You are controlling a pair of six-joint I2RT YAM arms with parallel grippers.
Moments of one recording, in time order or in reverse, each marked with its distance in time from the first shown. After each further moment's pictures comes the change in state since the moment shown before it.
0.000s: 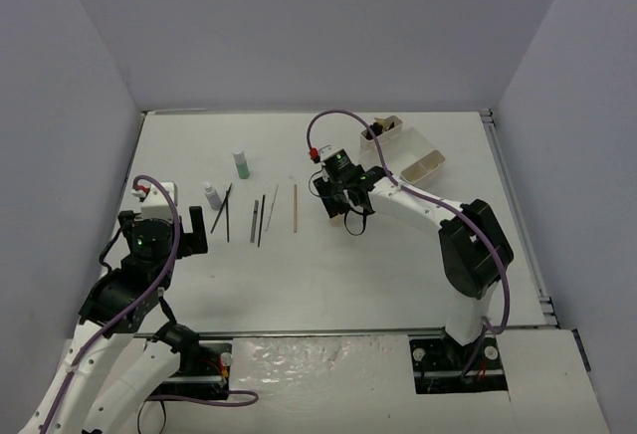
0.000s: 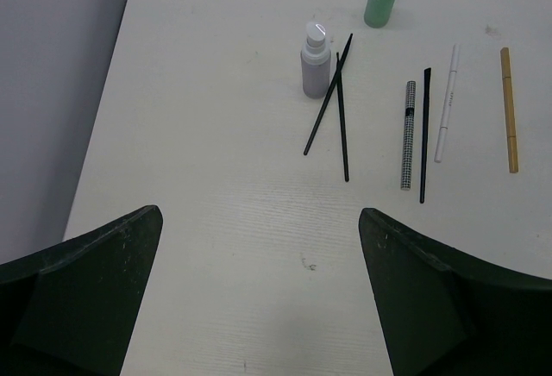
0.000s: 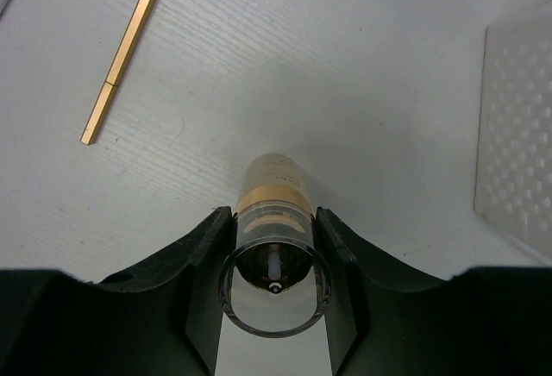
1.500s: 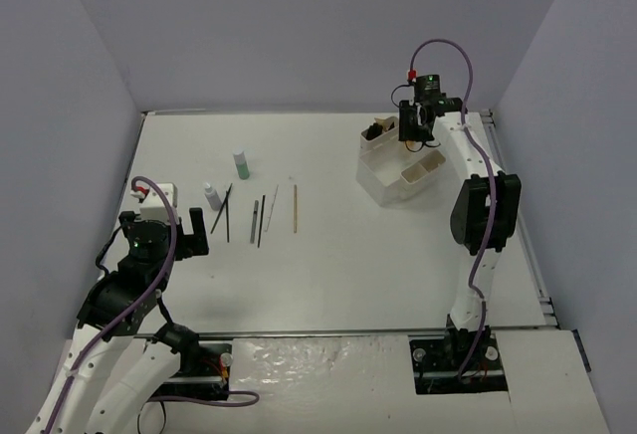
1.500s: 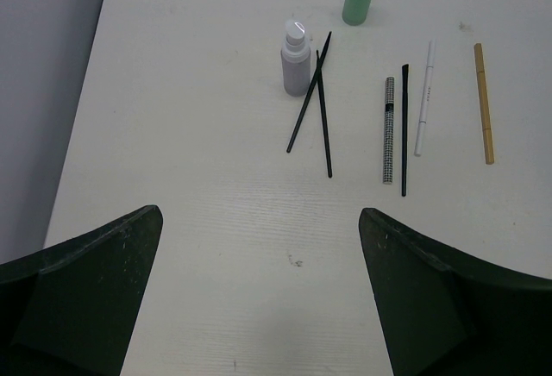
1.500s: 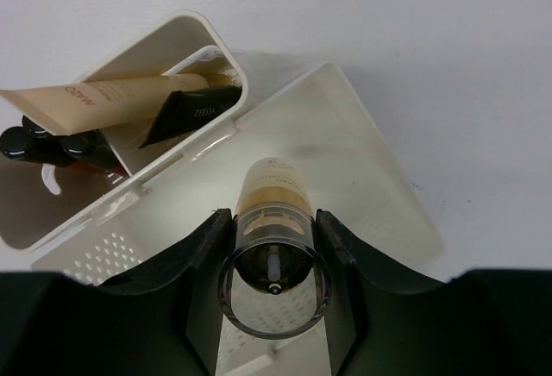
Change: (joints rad) left arm 0.029 -0.011 0.000 0.002 0.077 0.003; right arm -0.541 0.300 0.644 -0.272 -0.045 -0.008
